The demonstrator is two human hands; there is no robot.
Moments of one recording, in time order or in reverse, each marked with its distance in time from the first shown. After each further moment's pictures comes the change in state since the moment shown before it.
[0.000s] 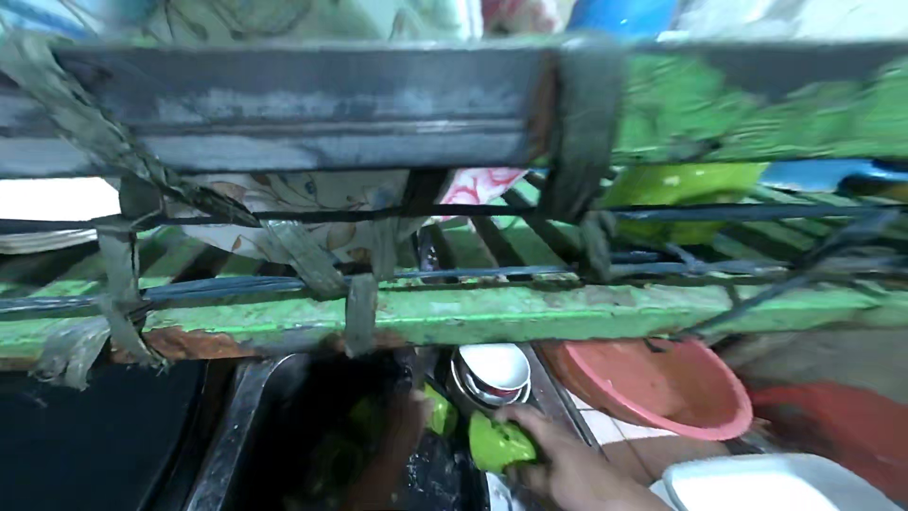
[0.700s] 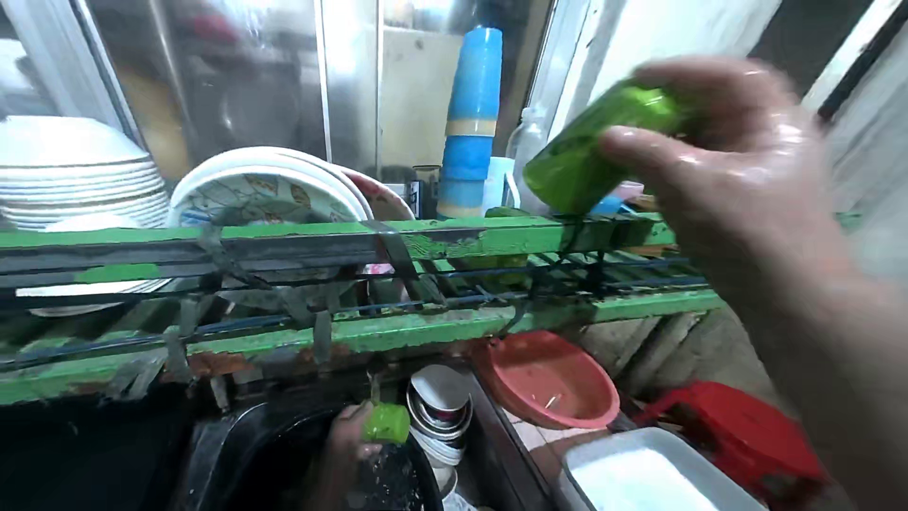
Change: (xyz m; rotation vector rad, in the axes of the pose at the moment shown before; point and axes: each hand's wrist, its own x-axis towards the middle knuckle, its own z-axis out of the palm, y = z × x) left_hand -0.024 0.021 -0.027 -0.705 0.138 -0.073; right_hand -0.135 -0.189 -0.227 -0.072 1.273 -0.699
